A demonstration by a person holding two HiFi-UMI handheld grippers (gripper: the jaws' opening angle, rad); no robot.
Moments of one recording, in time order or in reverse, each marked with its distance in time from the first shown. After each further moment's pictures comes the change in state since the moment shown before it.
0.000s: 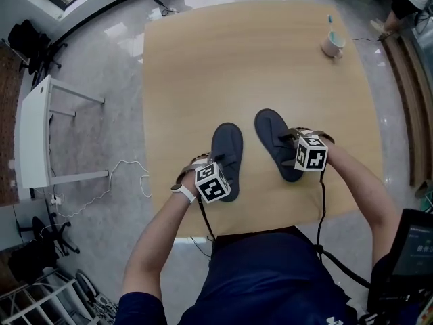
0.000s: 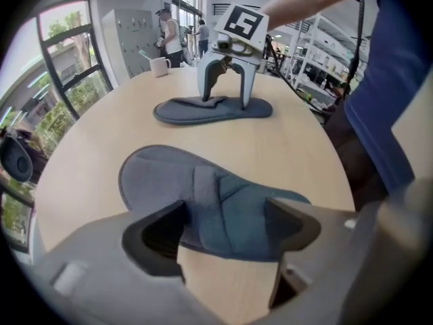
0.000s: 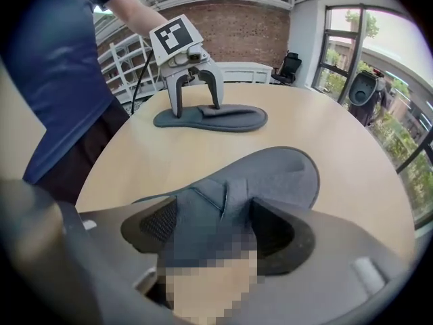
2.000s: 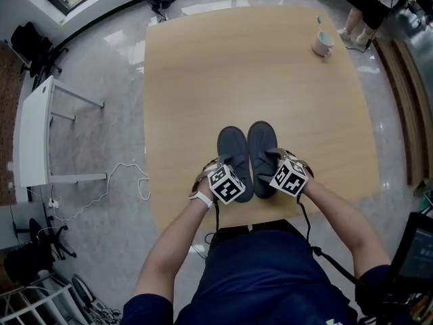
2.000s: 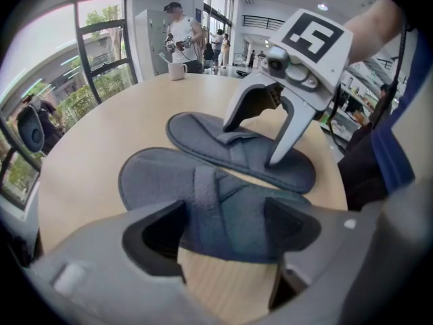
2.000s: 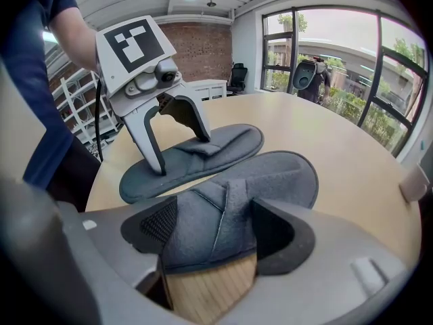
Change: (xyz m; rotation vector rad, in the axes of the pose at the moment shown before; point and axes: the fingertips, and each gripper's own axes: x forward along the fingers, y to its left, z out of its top) left arm 0.023 -0.029 0.037 -0.196 -0.078 0.085; right arm 0.028 0.050 0.042 0.372 -0.151 -0.217
